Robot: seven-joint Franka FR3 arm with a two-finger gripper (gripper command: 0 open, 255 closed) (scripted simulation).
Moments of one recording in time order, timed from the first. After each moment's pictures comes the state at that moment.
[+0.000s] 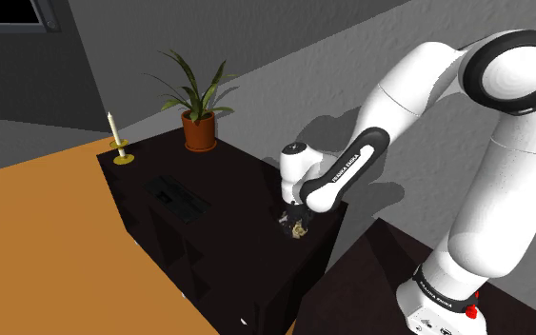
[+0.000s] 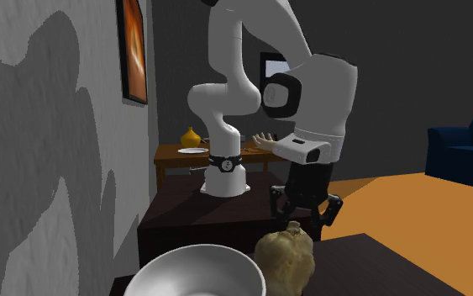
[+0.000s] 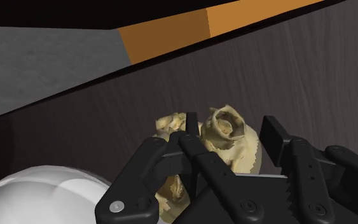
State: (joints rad) arm -0.03 0.16 0.30 -2.55 -0.24 2.56 0.72
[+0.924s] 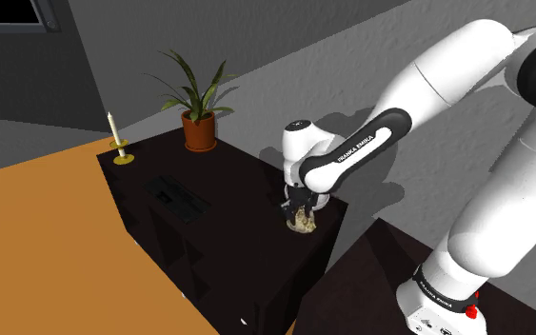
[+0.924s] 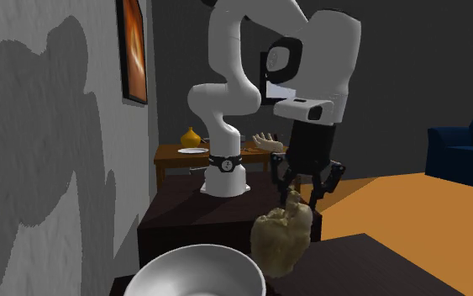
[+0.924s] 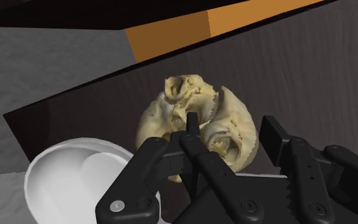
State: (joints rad) arm -0.04 -0.03 0.33 -2.55 -0.10 2.38 0.61
